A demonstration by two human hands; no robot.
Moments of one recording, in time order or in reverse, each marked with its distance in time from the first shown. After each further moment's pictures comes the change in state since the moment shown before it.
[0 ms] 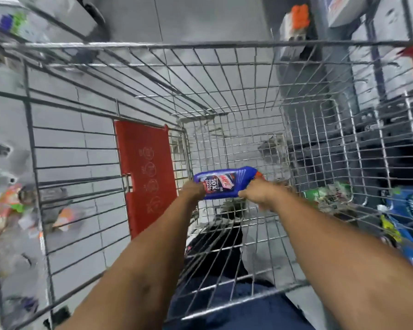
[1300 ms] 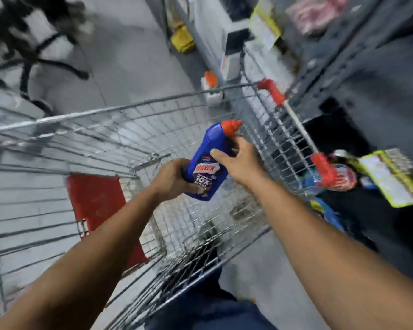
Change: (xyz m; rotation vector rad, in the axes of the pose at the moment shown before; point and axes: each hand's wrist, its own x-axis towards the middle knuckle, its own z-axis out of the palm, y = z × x) left_hand -0.114 0.097 -0.014 0.351 -0.208 1.004; right_hand -0.122 0.001 -0.078 0.640 0.776 -0.444
